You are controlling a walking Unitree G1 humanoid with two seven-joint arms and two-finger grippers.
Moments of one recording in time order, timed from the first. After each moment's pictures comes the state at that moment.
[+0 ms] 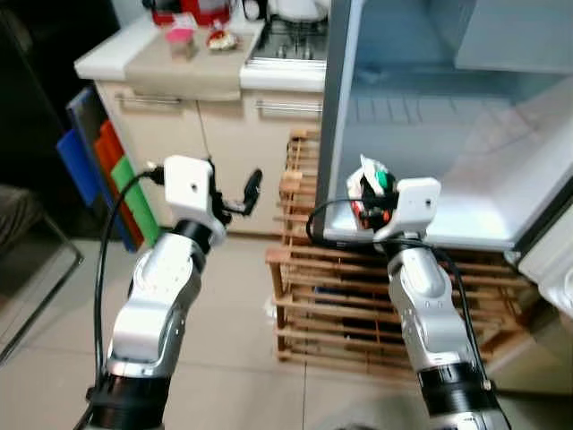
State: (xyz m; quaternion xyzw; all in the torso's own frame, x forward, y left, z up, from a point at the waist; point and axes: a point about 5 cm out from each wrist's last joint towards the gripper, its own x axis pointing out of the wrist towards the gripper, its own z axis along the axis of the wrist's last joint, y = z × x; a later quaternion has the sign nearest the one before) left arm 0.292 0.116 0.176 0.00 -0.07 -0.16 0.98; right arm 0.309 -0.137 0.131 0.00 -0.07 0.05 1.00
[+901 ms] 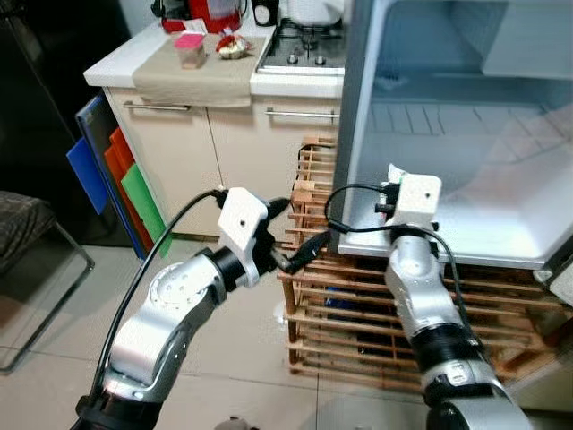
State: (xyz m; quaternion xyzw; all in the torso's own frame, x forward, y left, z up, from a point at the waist) left arm 0.249 0.092 0.165 -0.01 0.01 -0.44 0.90; right arm 0.343 -0.133 0.097 -0.04 0.02 -0.10 0.99
